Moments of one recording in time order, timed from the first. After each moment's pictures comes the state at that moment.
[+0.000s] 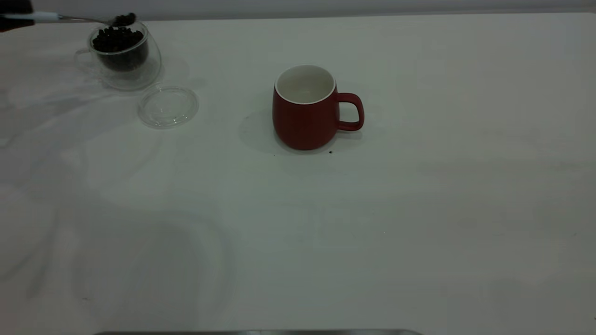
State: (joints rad) left arm 0.49 2.49 -1.60 -1.36 1.15 0.86; right arm -0.01 -0.02 -0.47 0.04 1.13 -0.12
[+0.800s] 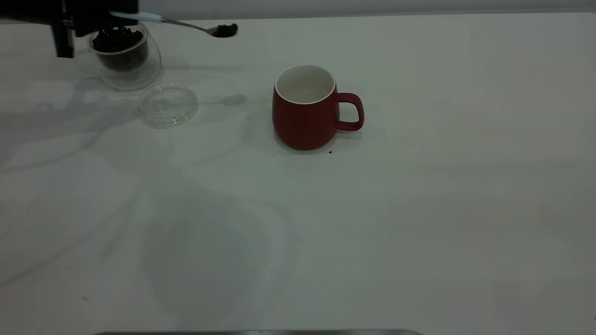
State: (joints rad) left arm 0.22 2.49 -1.60 -1.36 1.15 0.86; right arm -0.01 -0.02 -0.47 0.04 1.13 -0.12
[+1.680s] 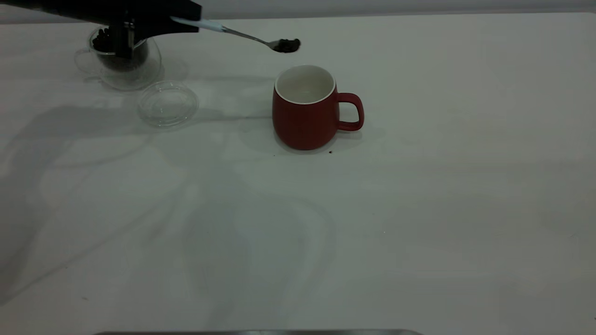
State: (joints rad) left arm 0.07 2.49 -1.60 -1.36 1.15 0.87; right arm -0.01 -0.02 -0.47 0.04 1.13 -0.12
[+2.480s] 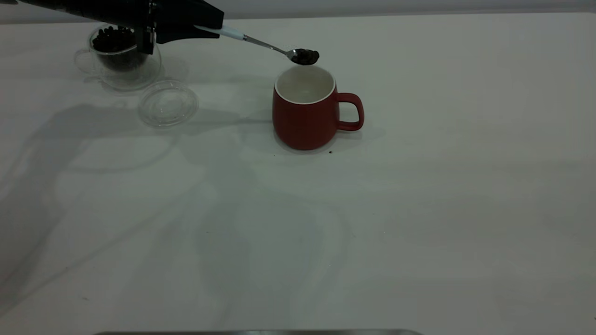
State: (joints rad) left arm 0.02 2.49 -1.60 -1.36 1.11 1.08; right arm -0.01 -0.02 -0.47 0.04 1.13 -0.12
